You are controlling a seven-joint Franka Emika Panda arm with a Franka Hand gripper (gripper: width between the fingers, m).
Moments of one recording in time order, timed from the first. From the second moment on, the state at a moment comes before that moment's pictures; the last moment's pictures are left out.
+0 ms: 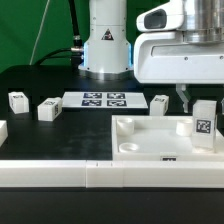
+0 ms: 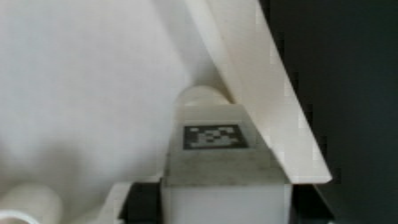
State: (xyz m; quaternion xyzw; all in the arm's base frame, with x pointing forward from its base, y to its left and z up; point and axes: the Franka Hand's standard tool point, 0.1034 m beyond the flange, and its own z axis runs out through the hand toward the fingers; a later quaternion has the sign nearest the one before) arm 0.619 0.118 0.086 -0.96 0.27 -0.01 0.06
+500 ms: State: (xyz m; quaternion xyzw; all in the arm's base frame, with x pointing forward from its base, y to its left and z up) arm 0.621 0.118 0.085 -0.85 0.52 0.00 0.07
